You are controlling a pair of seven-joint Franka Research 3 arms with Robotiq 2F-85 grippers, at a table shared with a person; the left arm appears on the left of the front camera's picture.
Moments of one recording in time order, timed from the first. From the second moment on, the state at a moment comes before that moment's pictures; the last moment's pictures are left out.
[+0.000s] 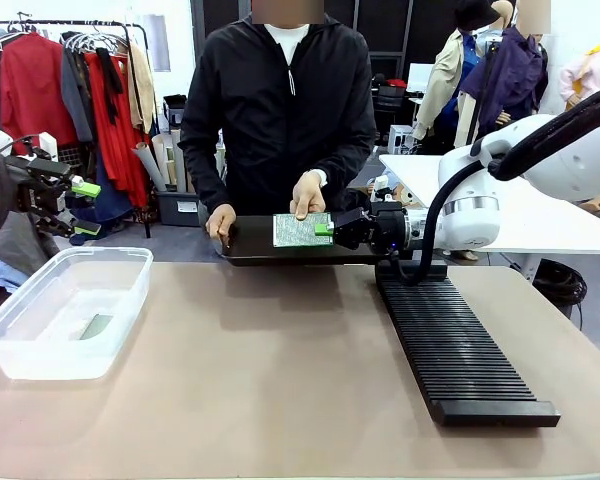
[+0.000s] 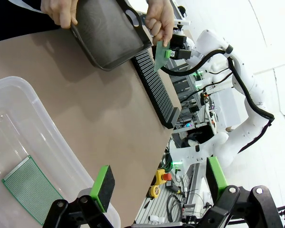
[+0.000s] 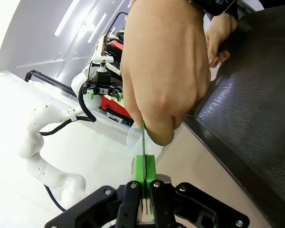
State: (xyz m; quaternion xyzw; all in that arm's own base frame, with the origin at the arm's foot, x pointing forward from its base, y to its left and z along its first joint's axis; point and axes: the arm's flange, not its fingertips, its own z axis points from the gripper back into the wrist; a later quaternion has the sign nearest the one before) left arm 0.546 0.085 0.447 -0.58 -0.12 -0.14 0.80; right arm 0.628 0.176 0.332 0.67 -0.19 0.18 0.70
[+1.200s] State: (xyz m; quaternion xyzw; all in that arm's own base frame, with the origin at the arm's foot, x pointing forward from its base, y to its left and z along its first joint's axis) left arm 0.546 0.085 0.447 -0.58 -0.12 -0.14 0.80; right arm 0.628 0.176 0.332 0.66 -0.19 0.18 0.70
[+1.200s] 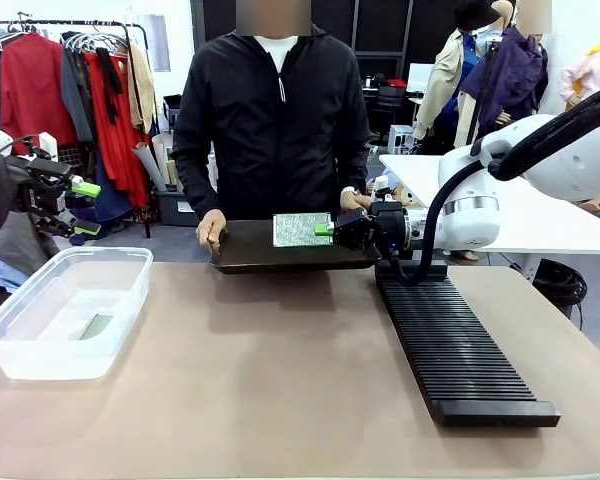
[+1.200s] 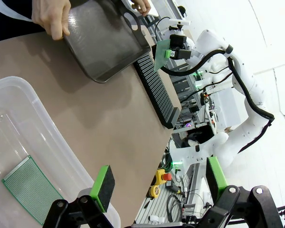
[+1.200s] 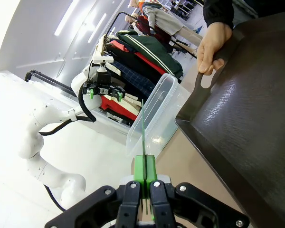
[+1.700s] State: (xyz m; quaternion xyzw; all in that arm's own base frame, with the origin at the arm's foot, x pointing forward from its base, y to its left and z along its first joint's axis) left arm 0.546 0.085 0.447 -0.58 -0.12 -0.14 0.80; right arm 0.637 0.117 0.369 0.66 -0.23 0.20 0.68
